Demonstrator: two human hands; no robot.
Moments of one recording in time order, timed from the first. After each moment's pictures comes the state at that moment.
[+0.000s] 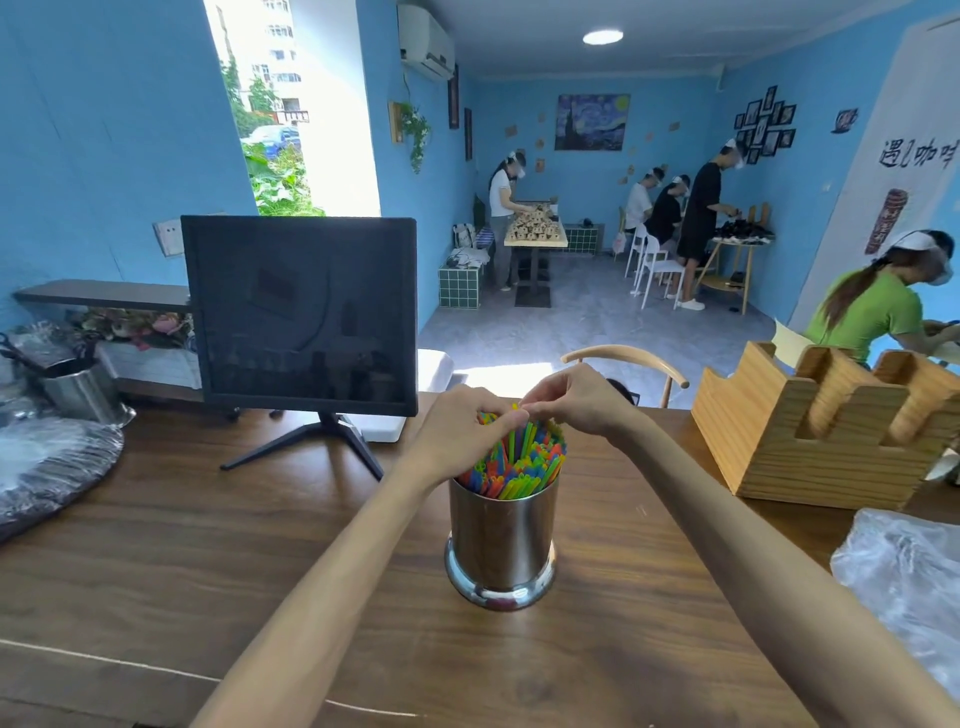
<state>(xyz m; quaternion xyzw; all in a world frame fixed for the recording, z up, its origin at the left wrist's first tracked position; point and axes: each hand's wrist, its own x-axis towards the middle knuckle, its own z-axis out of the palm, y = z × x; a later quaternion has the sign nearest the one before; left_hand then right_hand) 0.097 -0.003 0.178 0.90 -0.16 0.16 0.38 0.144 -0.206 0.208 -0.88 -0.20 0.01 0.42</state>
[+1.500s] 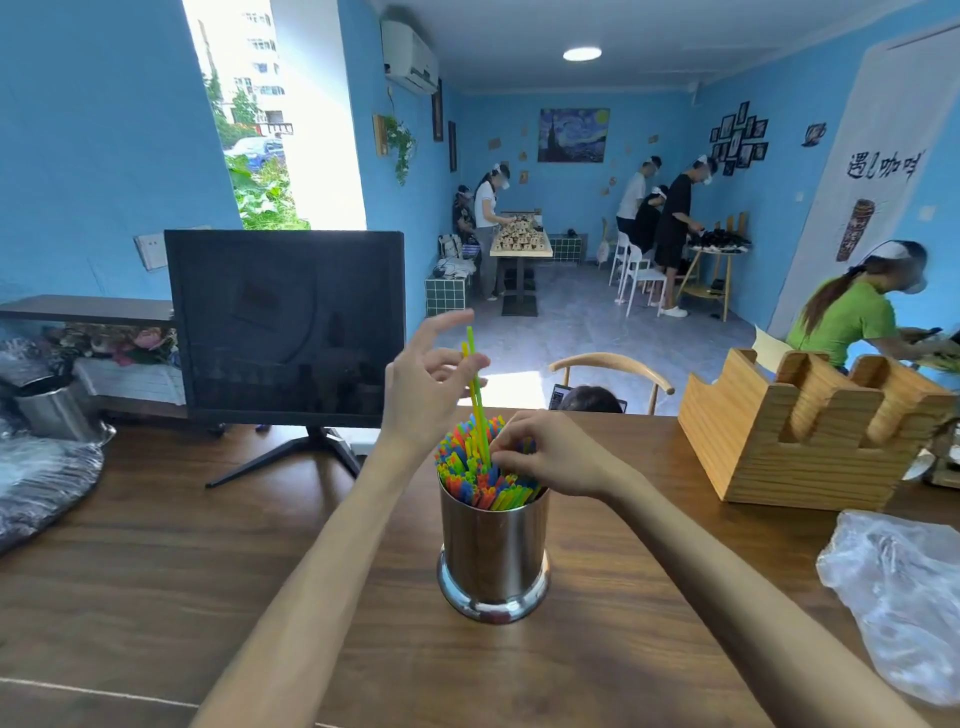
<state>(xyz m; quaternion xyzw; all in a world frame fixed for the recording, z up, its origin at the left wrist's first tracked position) 0.086 -0.001 0.226 0.71 -0.16 0.28 0.62 0.093 -0.191 0.198 -0.88 -0.35 -0.05 0.32</state>
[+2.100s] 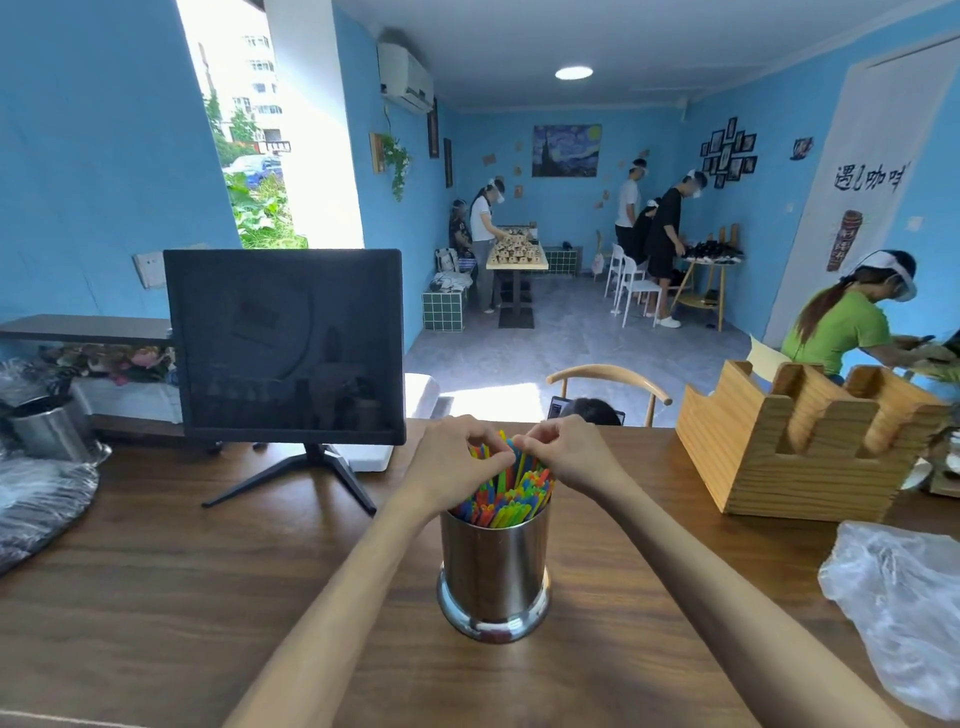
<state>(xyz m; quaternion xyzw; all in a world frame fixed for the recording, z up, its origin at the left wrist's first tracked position) 0.090 -0.006 0.176 0.89 -0.14 0.17 0.40 0.124 -0.201 0.178 -0.91 -0.13 -0.07 0.39</state>
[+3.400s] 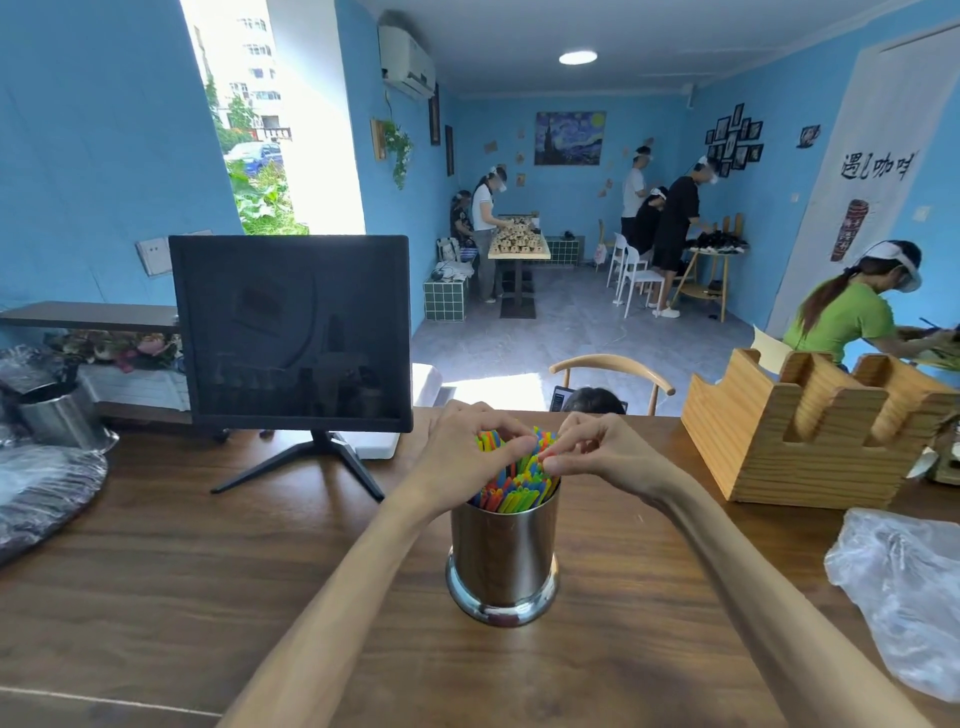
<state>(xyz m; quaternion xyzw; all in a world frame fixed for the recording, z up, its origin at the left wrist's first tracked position) 0.055 -0.010 0.197 0.87 -0.17 0.15 0.44 0.088 -0.235 0.189 -0.78 -0.24 0.04 0.57</state>
